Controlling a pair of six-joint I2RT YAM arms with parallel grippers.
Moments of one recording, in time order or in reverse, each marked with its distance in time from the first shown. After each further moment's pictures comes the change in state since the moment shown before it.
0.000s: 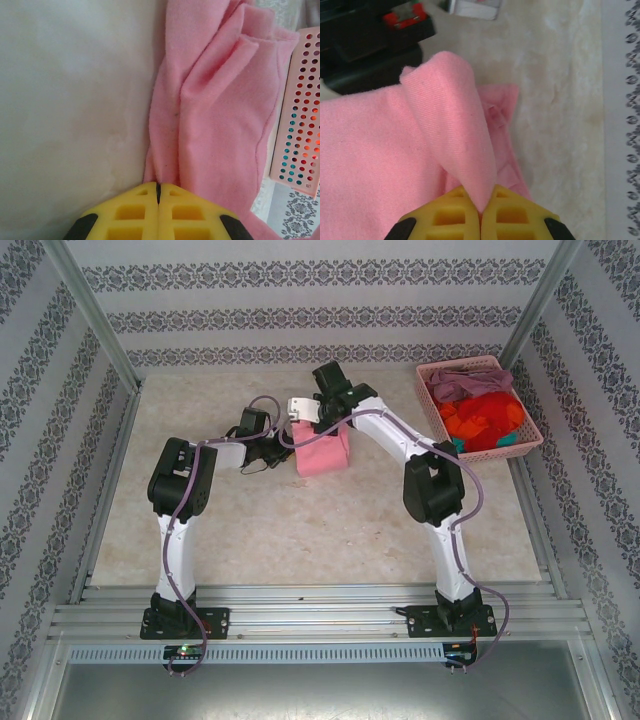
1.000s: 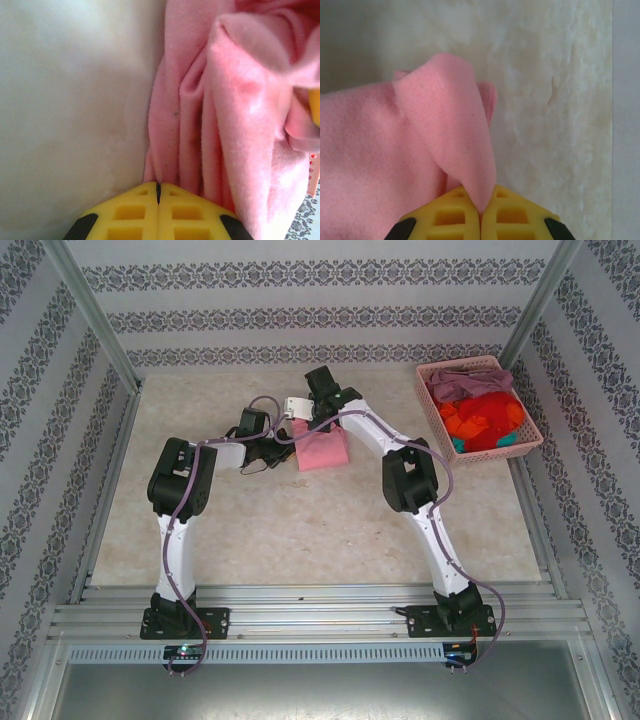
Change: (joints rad) left arm 0.002 0.000 -0.007 0.011 0.006 0.003; right arm -0.020 0.298 0.270 0.042 0.085 -0.004
